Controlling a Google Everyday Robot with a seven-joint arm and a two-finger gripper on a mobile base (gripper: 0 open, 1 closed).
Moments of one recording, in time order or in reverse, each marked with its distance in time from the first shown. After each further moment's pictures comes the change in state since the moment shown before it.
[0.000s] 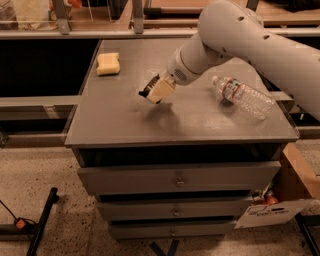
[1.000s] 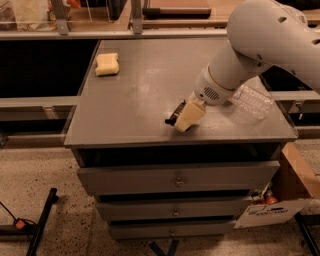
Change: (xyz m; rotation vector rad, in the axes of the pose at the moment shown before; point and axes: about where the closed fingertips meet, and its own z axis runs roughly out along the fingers) arm 0.085 0.062 -0.064 -0.092 0.221 0.056
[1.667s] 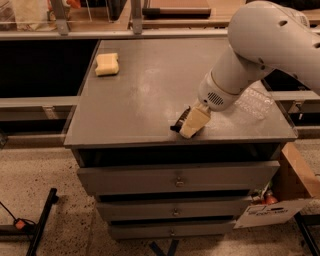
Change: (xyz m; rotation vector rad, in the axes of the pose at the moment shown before) arm 0.019 0.008 -0.001 -0.013 0.057 0.013
